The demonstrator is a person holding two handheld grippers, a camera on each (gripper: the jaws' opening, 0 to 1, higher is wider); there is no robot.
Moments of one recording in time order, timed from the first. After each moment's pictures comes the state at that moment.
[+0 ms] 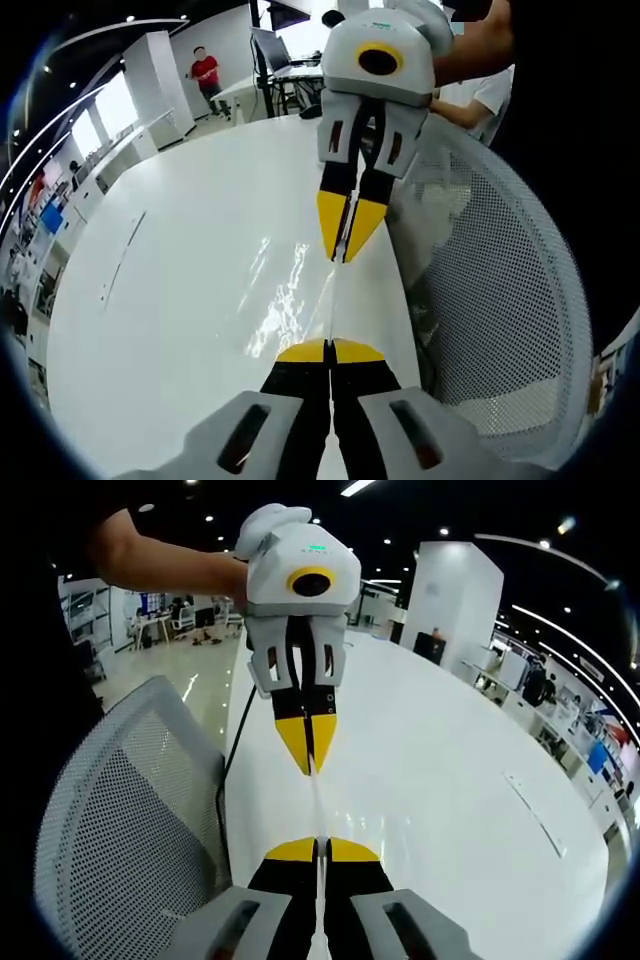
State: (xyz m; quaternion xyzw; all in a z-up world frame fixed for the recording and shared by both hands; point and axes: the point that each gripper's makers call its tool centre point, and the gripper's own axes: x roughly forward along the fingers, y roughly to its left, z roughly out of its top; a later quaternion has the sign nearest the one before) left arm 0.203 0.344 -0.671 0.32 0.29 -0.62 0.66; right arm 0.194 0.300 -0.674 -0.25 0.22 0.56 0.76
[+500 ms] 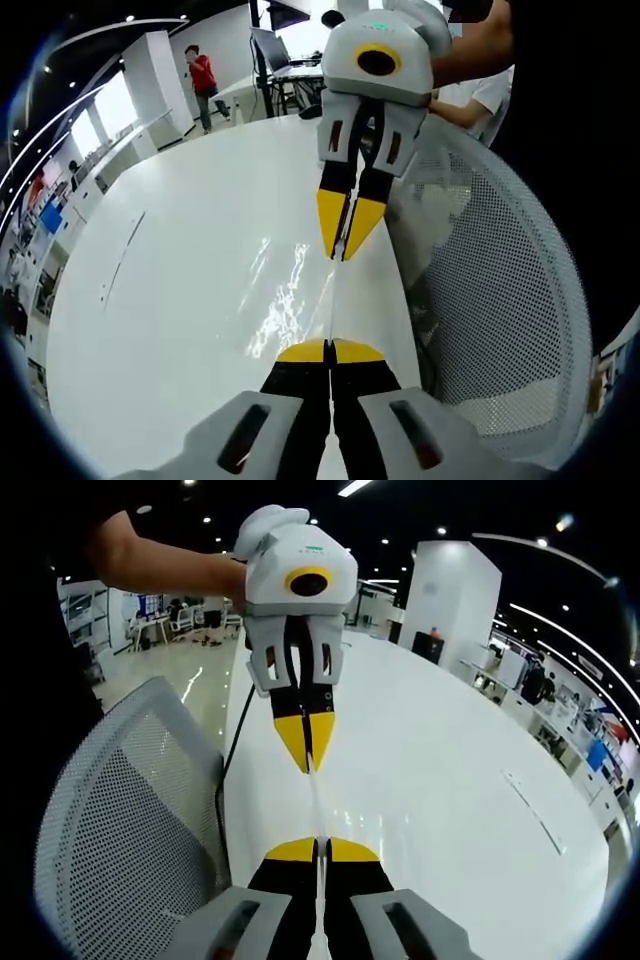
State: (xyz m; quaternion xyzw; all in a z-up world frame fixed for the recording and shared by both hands) left arm 0.203 0.344 -0.670 0.32 0.29 -0.62 0.66; right arm 0.195 0.298 -0.675 -0.24 0.23 0.55 0.76
